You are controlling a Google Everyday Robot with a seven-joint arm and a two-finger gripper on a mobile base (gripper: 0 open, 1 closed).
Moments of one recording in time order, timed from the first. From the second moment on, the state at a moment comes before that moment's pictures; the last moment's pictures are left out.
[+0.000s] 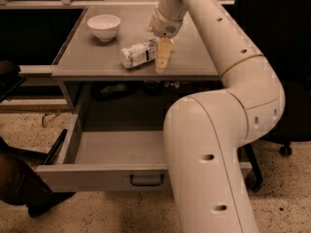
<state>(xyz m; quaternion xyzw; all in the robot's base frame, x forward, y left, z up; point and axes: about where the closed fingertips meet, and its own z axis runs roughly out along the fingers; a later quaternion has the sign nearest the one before) 0.766 -0.011 0.858 -0.77 0.60 0.04 0.20</state>
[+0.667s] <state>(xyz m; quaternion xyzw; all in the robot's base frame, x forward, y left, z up) 0.780 0.025 0.856 -0.79 0.58 0.04 0.21</state>
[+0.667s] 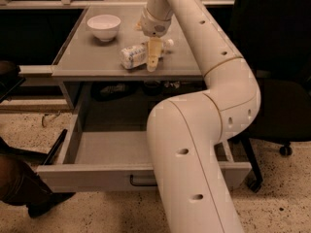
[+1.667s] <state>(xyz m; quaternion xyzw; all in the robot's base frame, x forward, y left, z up) 0.793 0.034 0.853 -0.78 0.58 0.03 0.23</state>
